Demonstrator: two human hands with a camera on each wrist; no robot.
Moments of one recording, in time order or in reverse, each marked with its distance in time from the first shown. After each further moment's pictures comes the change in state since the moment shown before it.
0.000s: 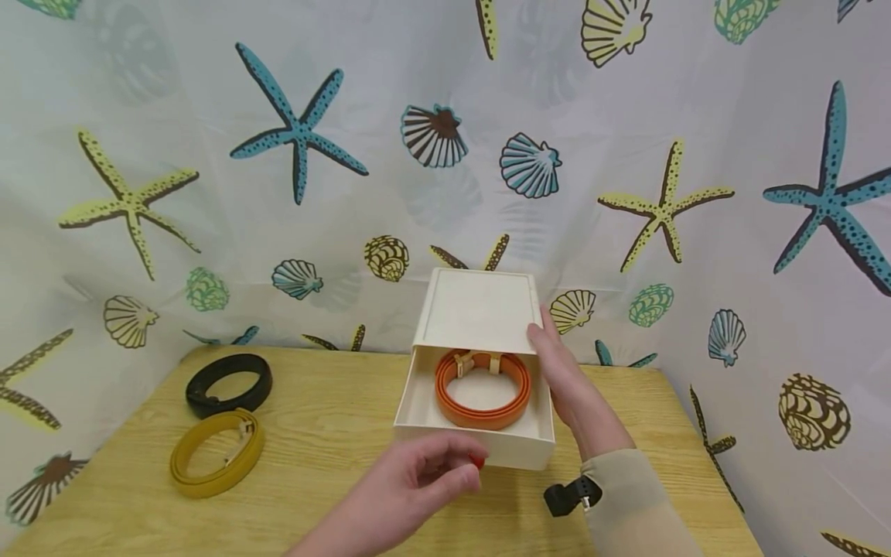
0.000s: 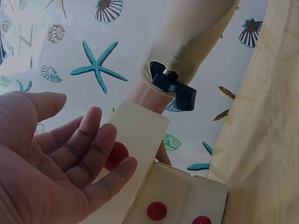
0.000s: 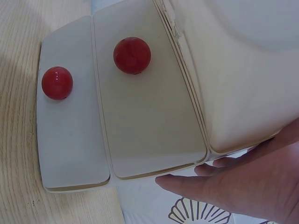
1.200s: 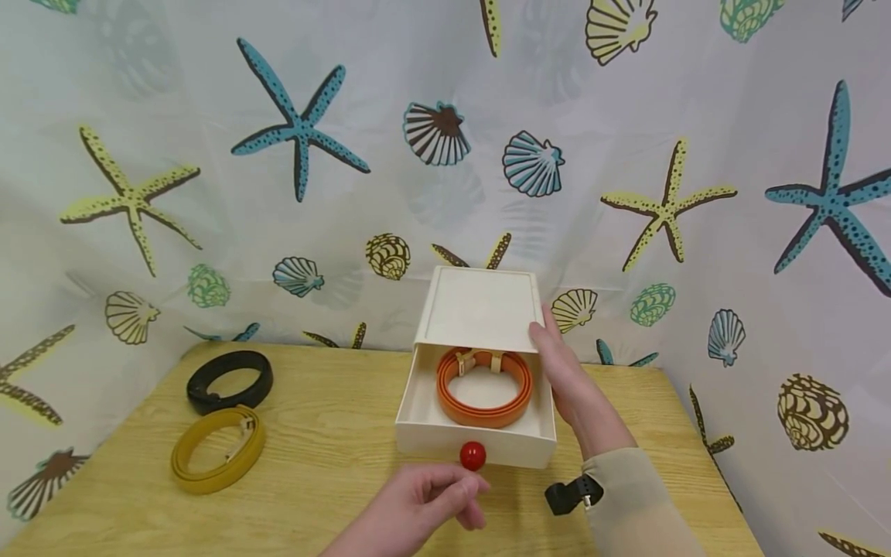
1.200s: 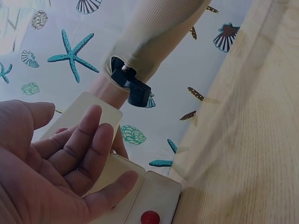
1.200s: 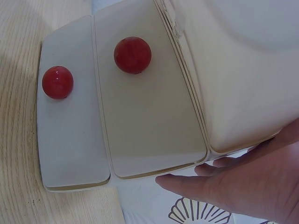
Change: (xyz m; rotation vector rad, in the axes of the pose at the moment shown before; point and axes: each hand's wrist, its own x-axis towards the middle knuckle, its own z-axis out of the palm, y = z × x) left_hand -0.002 -0.038 0.010 -0.090 -0.027 -0.229; right_hand -0.002 0.000 0.000 -0.005 0.003 -0.001
